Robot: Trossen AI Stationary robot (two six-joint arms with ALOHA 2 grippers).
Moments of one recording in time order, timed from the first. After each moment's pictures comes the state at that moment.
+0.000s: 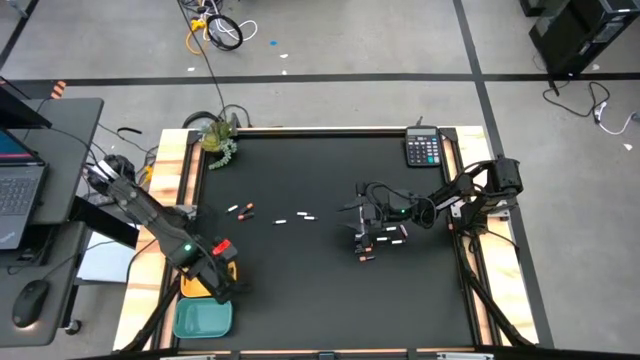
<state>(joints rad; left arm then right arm) -0.74 1.30 0.88 -1.01 0.06 -1.51 -0.02 1.71 0.42 1.24 -0.08 -0.24</state>
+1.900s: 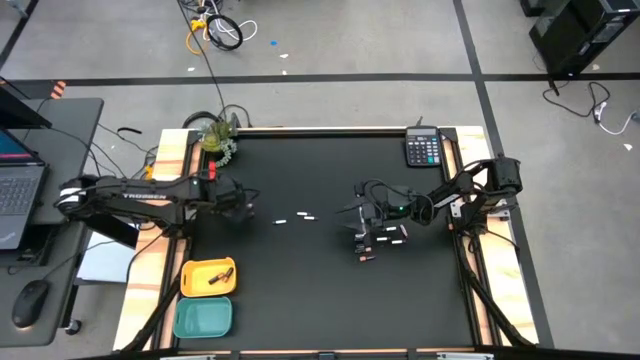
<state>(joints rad) 0.21 1.00 0.49 -0.83 -0.33 -0.85 -0.06 1.71 0.42 1.21 -0.18 -0.23</state>
